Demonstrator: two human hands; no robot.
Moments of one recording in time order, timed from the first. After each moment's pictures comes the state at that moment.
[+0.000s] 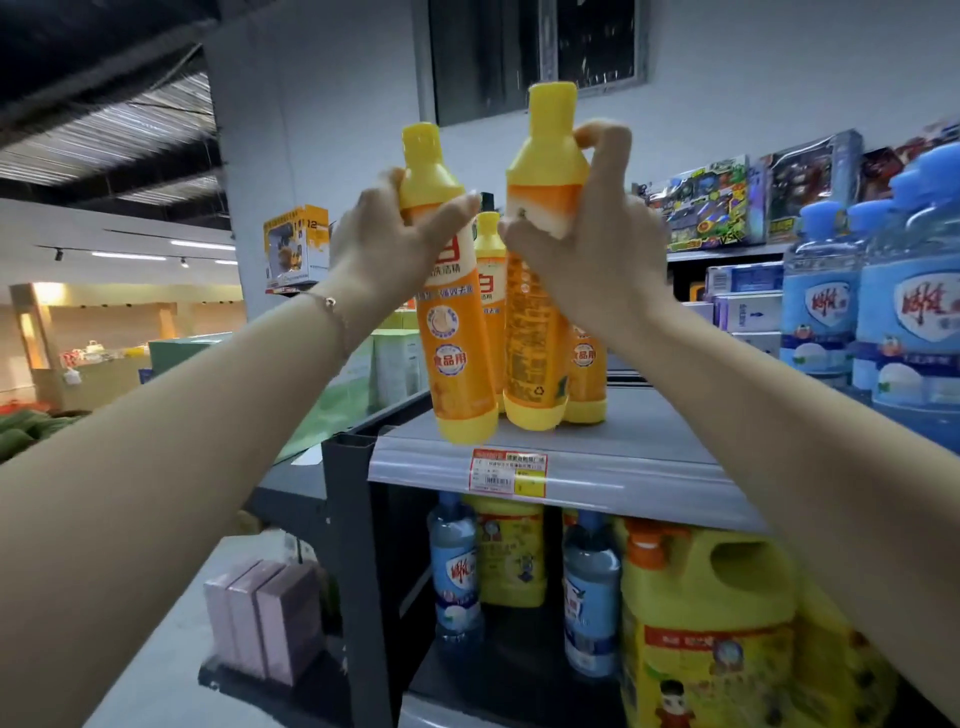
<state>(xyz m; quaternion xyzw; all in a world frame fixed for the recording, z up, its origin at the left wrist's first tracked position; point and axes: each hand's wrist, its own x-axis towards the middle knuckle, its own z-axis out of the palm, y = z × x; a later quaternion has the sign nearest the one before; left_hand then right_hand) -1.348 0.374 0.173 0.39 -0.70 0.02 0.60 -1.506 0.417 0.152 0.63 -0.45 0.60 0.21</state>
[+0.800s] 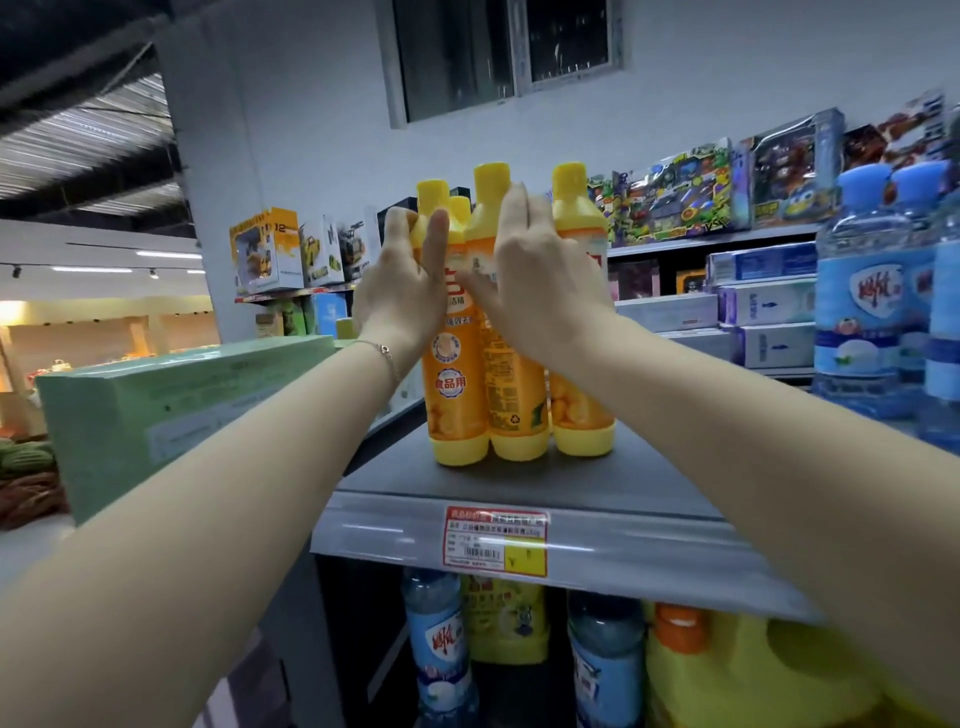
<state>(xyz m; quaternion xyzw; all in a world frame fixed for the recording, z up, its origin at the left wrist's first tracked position) -1.393 0.254 0.143 0.45 -0.68 0.06 0.57 -1.510 0.316 0.136 0.65 -0.53 0.42 0.34</state>
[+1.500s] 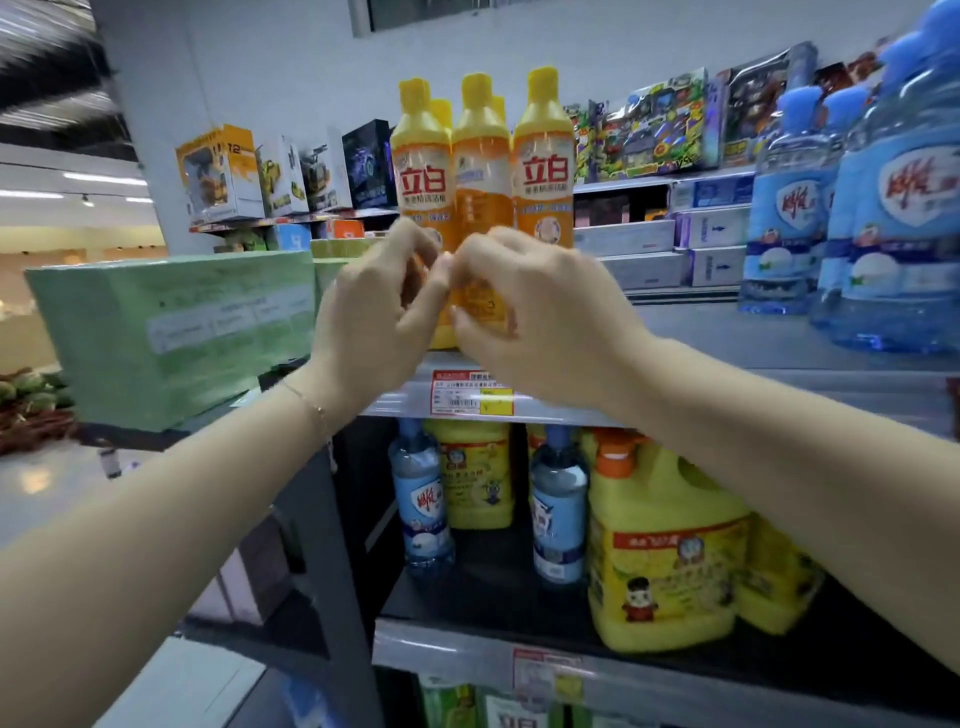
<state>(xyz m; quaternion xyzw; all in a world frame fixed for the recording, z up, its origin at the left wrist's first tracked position) -1.354 0.358 0.053 0.25 -0.78 0.12 0.56 -1.502 0.433 0.060 0.78 -0.41 0.39 0.27</state>
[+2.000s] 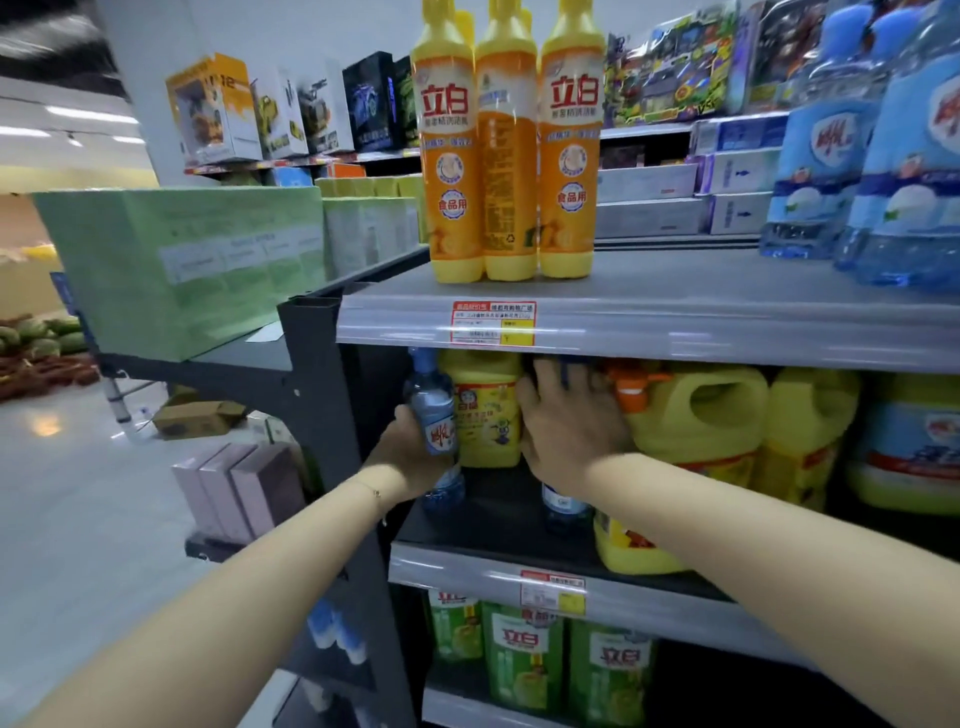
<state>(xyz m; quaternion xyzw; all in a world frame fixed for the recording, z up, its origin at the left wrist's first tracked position) -1.332 0.319 -0.125 0.60 -0.71 -0.25 0.28 -1.500 0.406 -0.080 0.70 -0.67 0.04 0.25</state>
